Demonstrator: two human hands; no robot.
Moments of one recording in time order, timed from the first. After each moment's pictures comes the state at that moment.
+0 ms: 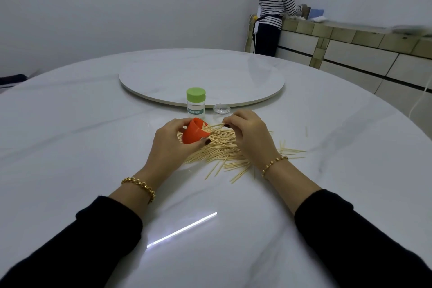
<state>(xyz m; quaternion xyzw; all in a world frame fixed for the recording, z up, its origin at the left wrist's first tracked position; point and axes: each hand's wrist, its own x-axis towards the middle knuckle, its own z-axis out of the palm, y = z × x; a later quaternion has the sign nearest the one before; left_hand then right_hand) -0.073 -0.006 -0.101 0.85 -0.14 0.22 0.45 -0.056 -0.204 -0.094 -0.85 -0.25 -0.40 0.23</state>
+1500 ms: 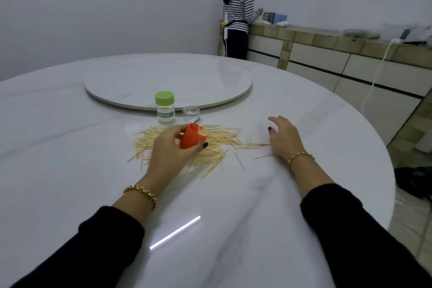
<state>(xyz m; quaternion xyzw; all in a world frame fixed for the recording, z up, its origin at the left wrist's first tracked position) -0.092 -0.062 -0.101 0.83 -0.15 0.19 0.50 -0.073 -0.350 -0.108 -0.93 0.11 -0.19 0.28</state>
